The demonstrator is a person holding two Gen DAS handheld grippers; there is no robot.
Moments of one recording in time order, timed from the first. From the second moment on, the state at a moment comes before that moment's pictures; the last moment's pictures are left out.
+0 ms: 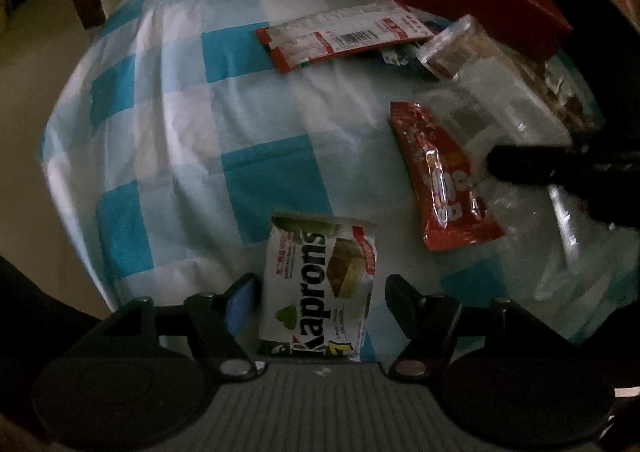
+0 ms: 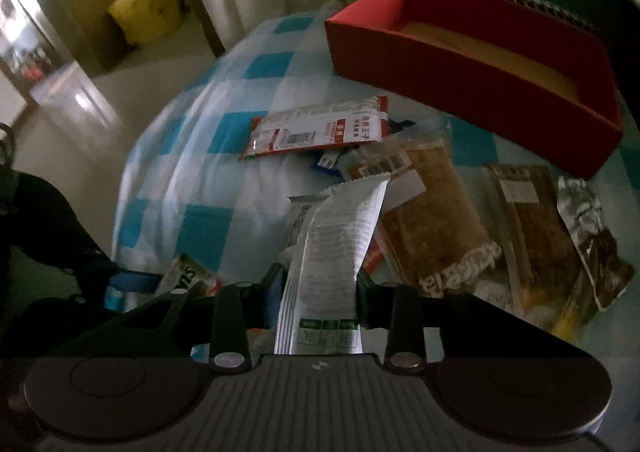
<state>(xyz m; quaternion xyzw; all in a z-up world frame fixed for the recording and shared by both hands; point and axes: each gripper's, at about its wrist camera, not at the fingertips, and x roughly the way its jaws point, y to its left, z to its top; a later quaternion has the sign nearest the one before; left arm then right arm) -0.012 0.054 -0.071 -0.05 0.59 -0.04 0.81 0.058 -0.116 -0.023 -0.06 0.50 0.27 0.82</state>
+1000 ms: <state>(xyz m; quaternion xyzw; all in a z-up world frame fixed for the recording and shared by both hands) 0.092 0.011 -0.001 -0.05 0.47 -0.06 0.88 0.099 -0.171 0.012 0.04 0.43 0.21 0.87</state>
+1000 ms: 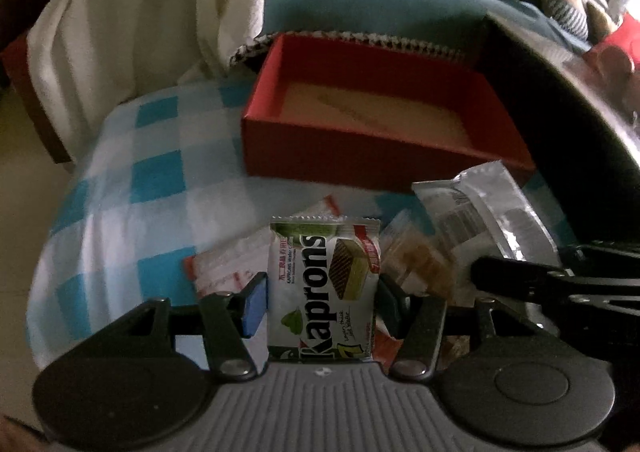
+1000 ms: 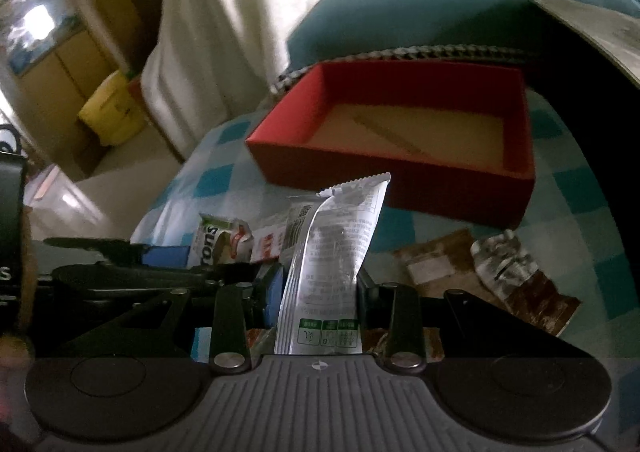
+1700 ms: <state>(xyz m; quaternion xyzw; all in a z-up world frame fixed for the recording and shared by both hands) 0.140 -0.014 0.028 -0.02 0.42 -0.07 0.90 0.179 -0.188 0.032 0.06 0.39 0.18 0.90</state>
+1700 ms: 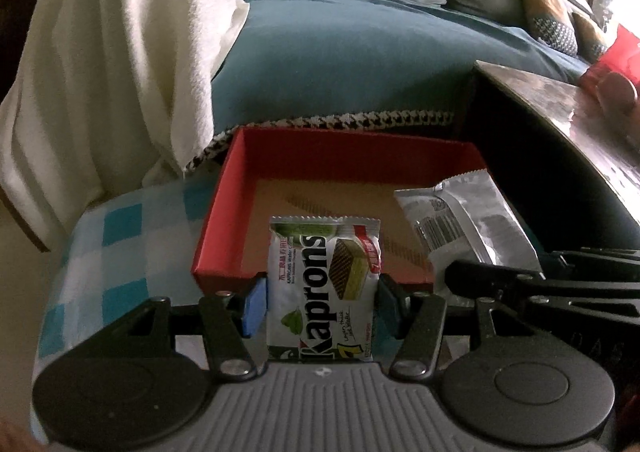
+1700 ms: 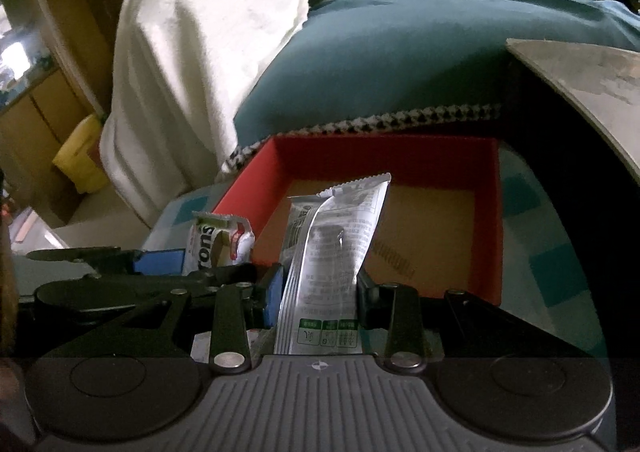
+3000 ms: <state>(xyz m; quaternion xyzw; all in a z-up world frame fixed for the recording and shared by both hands) 0.178 -0.012 0.013 0.01 0.43 -0.05 0.90 0.281 -0.202 0.010 0.07 0.41 0.15 0.90</state>
